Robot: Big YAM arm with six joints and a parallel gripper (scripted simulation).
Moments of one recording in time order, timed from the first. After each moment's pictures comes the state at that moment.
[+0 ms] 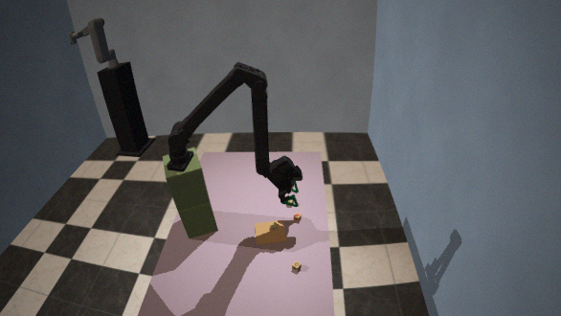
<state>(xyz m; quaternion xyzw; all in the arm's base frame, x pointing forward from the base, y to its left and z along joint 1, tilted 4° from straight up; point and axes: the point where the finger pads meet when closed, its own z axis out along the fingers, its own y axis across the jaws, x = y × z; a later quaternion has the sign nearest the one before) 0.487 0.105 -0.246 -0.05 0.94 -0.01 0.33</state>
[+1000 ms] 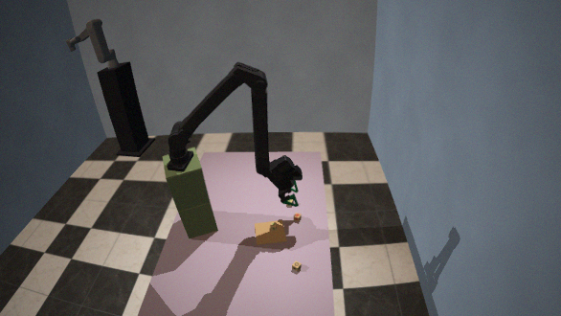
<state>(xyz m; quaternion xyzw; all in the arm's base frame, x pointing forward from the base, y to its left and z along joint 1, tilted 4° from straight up) 0.486 0.108 -0.246 -0.06 0.94 -0.01 0.33</state>
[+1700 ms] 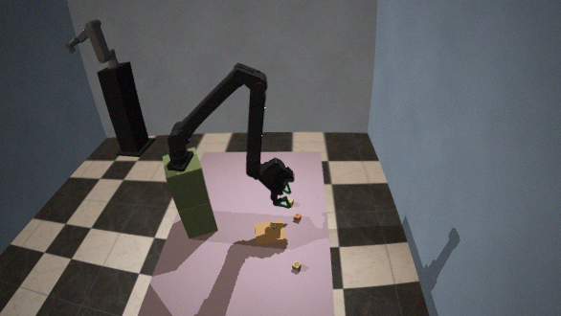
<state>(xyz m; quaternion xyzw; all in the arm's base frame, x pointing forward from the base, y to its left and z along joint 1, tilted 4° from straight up) 0.456 0.087 -0.240 -0.06 0.94 0.00 0.34</state>
